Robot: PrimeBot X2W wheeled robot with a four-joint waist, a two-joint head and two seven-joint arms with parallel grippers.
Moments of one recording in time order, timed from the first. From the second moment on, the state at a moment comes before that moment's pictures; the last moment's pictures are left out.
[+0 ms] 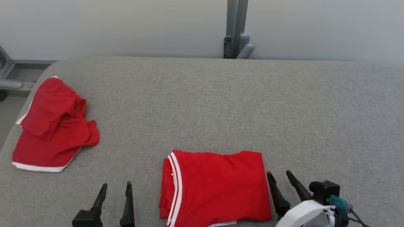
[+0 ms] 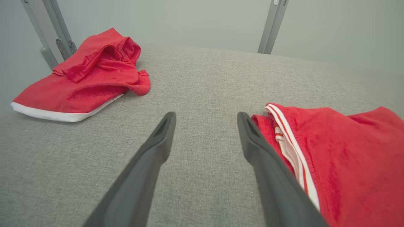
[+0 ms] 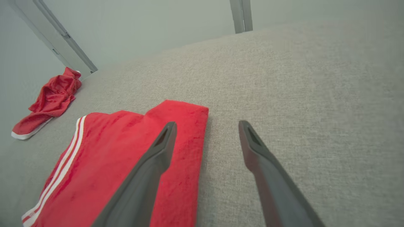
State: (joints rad) left arm 0.10 0.05 -0.08 0.27 -0.18 -0.05 -0.26; right arm -0.06 -0.05 0.23 0.44 0.36 0.13 -0.26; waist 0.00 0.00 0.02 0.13
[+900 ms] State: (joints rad) left arm 0.06 0.05 -0.08 0.27 -0.18 -0.07 -0.26; right arm -0.20 -0.05 0.29 0.67 0.53 0.13 -0.27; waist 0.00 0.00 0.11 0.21
